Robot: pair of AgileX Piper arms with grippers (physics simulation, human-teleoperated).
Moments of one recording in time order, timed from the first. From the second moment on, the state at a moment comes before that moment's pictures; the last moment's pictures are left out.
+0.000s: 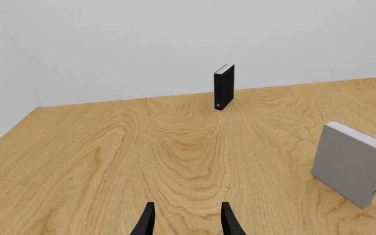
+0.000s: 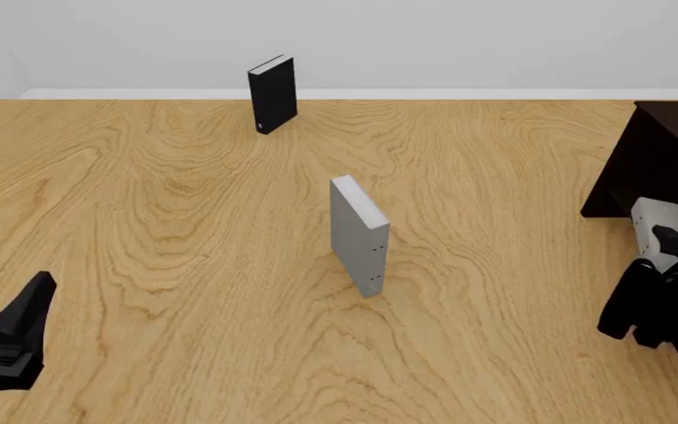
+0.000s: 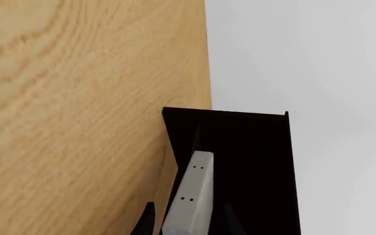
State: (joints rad) left arm -0.04 0.16 0.00 -0.07 0.08; right arm -0.27 1.64 -0.14 -1.15 -1.51
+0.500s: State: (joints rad) left arm -0.04 0.15 0.00 -0.06 0.08; right arm -0.24 1.64 -0.15 -1.15 -1.51
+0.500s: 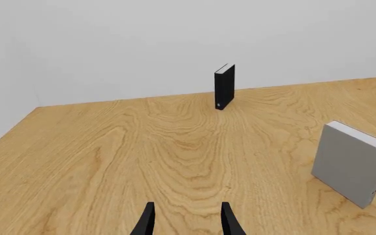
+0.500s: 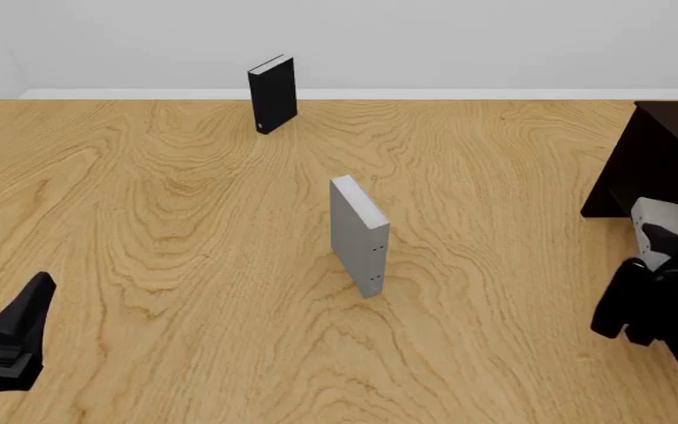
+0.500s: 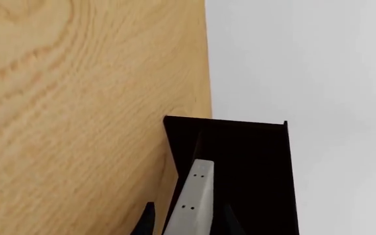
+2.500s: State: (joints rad) left arm -0.04 0.17 0.00 -0.07 0.08; right arm -0.24 1.51 -0.15 -1.07 -1.52
